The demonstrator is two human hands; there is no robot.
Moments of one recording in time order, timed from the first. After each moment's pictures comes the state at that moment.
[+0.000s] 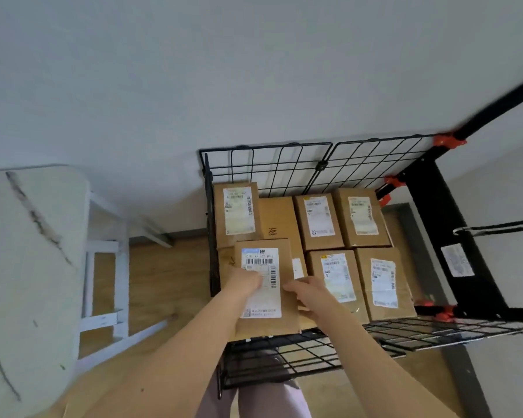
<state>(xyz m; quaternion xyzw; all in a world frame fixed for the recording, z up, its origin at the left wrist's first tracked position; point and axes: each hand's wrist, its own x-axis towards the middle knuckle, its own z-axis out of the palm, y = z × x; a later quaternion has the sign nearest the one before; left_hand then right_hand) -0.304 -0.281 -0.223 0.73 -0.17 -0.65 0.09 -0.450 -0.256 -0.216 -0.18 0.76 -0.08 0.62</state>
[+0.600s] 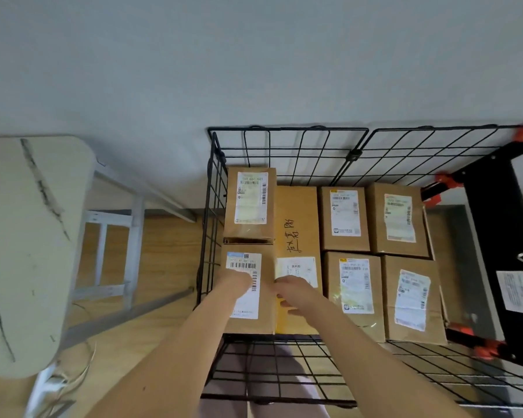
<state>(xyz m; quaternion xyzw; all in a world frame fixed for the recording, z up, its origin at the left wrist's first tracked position) -0.302 -0.280 -0.254 0.78 -0.11 -0.61 0.06 -0.444 -0.286 -0.257 -0.30 0.65 0.09 0.69</state>
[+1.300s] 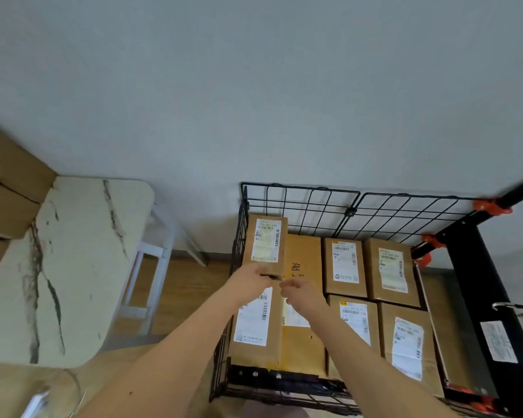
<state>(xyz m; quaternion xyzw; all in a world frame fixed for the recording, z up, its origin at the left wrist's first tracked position) -0.294 -0.291 -0.131 0.71 -0.42 -0.55 0.08 -0.427 -0.299 -0.164 -0.45 0.67 -0.03 0.59</state>
